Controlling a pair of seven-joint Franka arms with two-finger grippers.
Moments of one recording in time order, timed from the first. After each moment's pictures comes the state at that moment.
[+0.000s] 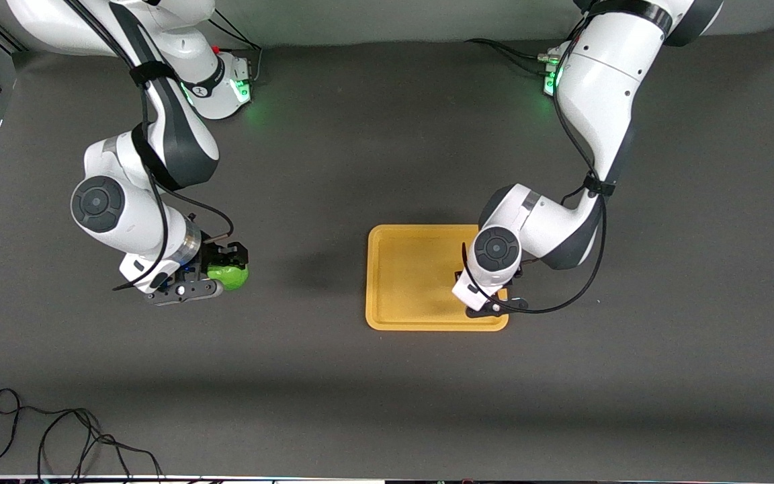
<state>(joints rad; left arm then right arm) -0.41 0.69 -0.12 -1.57 0.14 2.11 -0.71 0.15 0.29 0.14 -1.79 0.01 2.04 0.16</state>
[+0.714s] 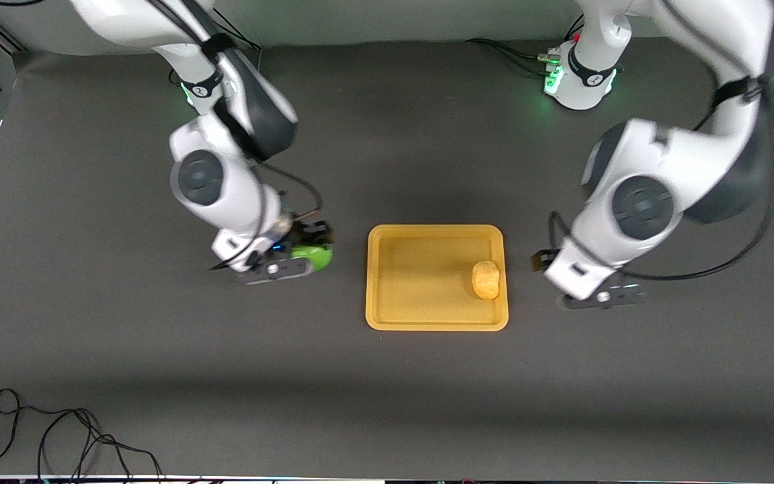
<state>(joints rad) -0.21 0.32 -0.10 -1.53 0.12 1.71 -0.40 0.45 0.43 0.14 -1.58 0.13 2.04 0.48</state>
